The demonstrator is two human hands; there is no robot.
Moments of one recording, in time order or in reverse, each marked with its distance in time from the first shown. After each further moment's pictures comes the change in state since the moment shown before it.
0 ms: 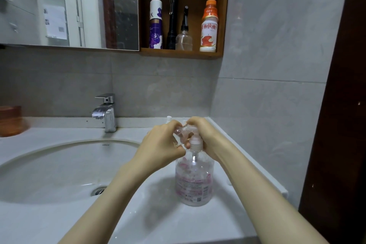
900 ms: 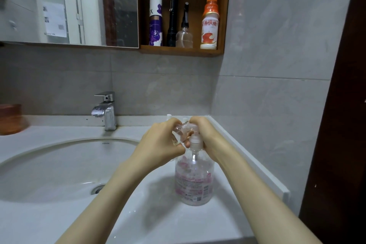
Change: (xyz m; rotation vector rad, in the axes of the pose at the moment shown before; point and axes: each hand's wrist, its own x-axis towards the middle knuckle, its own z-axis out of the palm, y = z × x) left_hand -0.001 -0.001 0.001 -0.031 -0.001 -0.012; right_hand -0.001 0.008 0.001 -0.017 0.030 -0.043
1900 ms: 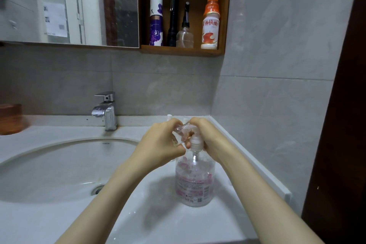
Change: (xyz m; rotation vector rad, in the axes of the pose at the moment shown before) left_hand 0.001 0.000 -0.002 0.015 -0.003 0.027; right_hand -0.001 -0.002 -0.003 -0.046 0.003 -0.027
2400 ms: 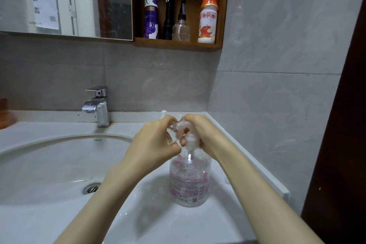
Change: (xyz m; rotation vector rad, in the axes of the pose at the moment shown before) left_hand 0.000 -0.003 0.001 0.003 0.107 0.039; right_hand 0.002 -0.010 0.003 0.004 -0.013 -0.005
